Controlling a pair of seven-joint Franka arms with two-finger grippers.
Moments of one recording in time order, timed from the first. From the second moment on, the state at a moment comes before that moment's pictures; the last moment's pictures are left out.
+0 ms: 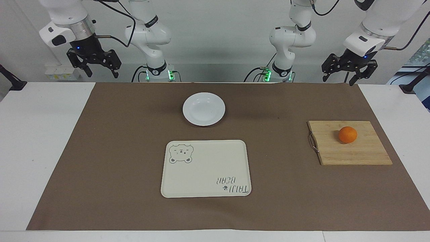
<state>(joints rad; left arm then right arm) -0.13 -0.02 0.04 -1.49 -0.03 1.43 0.17 -0.01 -0.09 -0.04 -1.58 -0.02 1.47 0.01</state>
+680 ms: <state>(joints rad) -0.13 -0.03 0.05 -1.49 -0.03 1.43 0.17 -0.01 -0.09 -0.04 -1.58 0.00 1.47 0.01</state>
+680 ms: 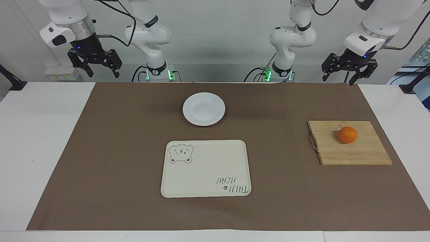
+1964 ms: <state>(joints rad) 0.15 0.11 0.06 -1.77 -0.03 1.94 0.35 -0.01 -0.09 -0.04 -1.59 0.00 1.47 0.01</state>
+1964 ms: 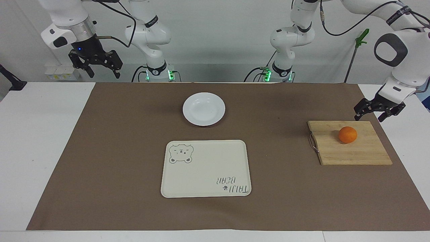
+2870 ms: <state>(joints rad) 0.21 0.25 0.06 -2.01 -0.03 2.29 0.35 -0.01 -0.09 -0.04 -1.59 0.00 1.47 0.01</state>
